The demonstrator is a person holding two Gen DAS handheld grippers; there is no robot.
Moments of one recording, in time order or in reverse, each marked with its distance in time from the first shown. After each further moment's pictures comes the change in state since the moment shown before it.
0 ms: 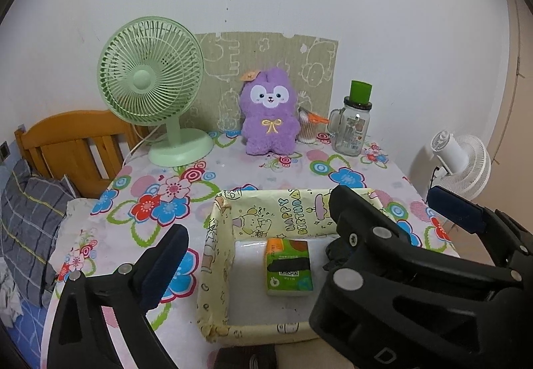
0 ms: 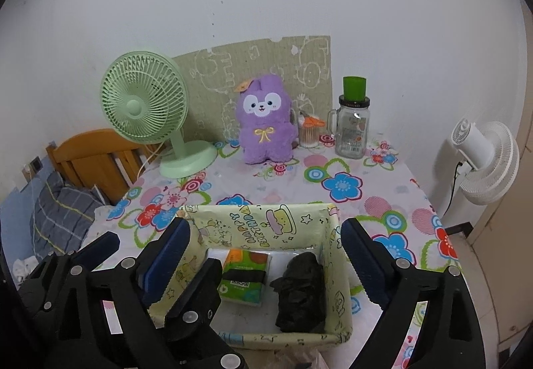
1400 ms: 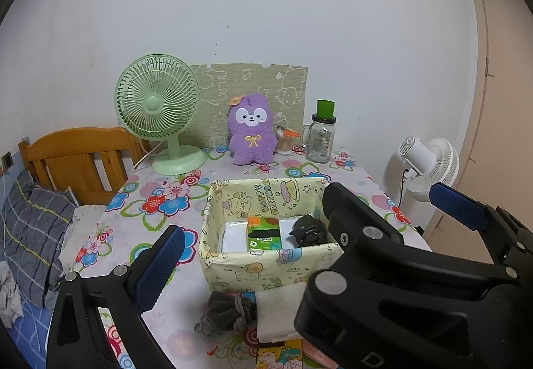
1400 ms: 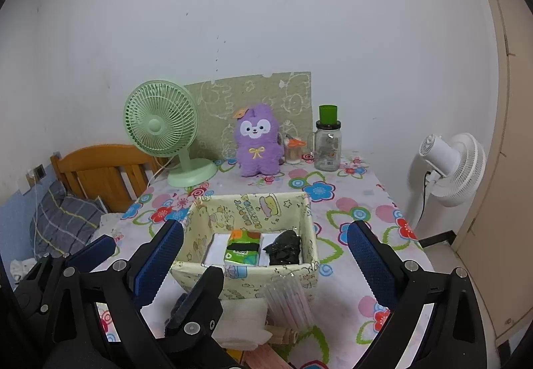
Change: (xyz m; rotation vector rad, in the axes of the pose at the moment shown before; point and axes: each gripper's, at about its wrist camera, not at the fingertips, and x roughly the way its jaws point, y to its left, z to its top) left arm -0.100 -0.018 -0.041 0.038 -0.105 -0.049; right arm -0.111 0.005 -0.042 -0.001 -0.129 -0.047
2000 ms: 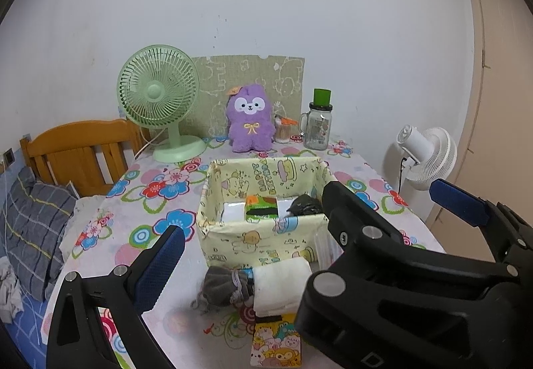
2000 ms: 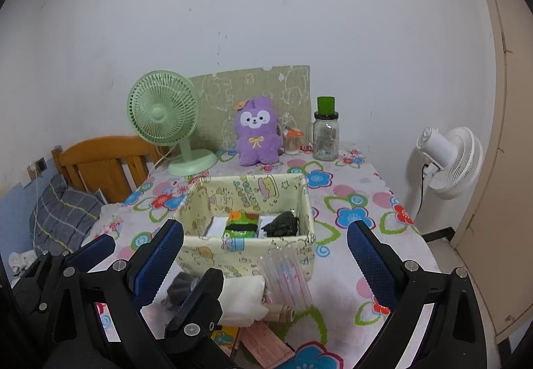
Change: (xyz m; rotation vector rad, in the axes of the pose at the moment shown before) left arm -0.009 -0.005 -0.031 0.009 0.016 0.002; right arm -0.012 -0.002 -0.031 -0.010 0.006 -0.001
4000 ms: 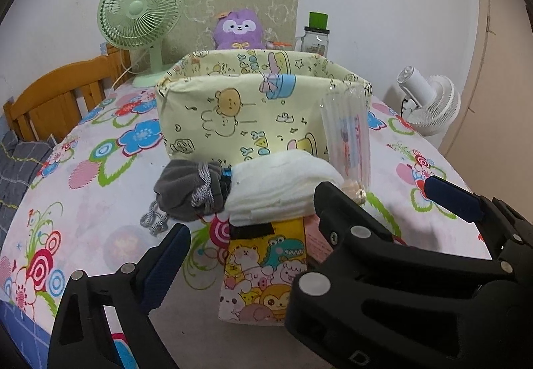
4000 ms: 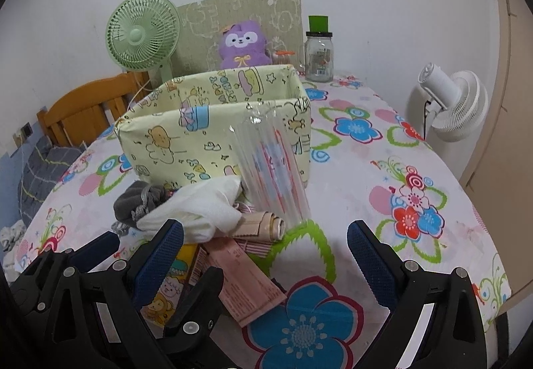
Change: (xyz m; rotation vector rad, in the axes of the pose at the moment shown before) left arm 0.060 -0.008 -0.093 -0.011 0.206 -0.046; right arm 0.057 -0.015 -0.098 0.009 0.213 -0.031
